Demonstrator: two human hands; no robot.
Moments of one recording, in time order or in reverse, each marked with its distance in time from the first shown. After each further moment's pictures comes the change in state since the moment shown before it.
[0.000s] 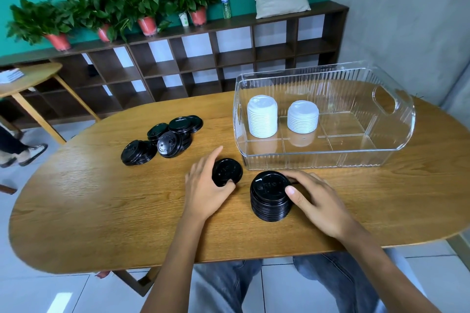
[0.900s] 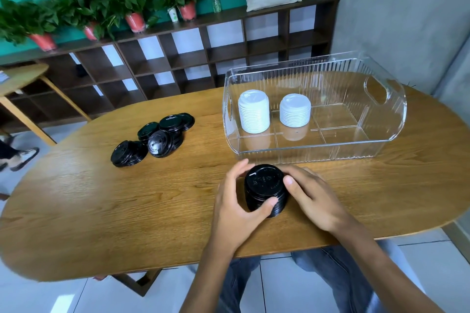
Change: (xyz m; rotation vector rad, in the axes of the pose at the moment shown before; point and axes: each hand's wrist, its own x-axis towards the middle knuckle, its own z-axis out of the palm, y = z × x) left_hand -0.060 0.059 0.035 -0.470 0.092 0.243; right_hand 0.001 0.001 0.001 0.050 0.011 0.000
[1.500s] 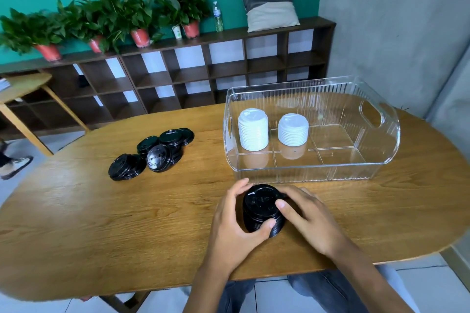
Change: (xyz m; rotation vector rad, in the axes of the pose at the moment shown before) left_hand -0.002 0.009 -0.005 0.070 -0.071 -0.083; right_hand -0.001 -0.001 0.001 -0.042 0.007 0.017
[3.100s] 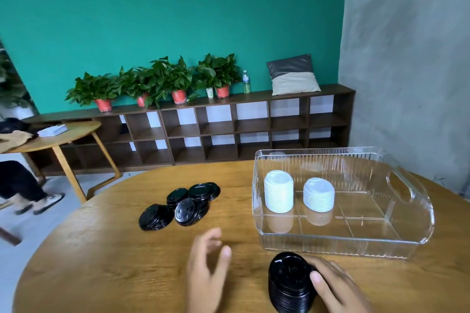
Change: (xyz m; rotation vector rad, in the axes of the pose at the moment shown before) left_hand 0.025 -0.029 -0.065 -0.014 0.351 -0.041; right_hand 0.000 -0.012 -0.011 -0.058 0.010 -0.052
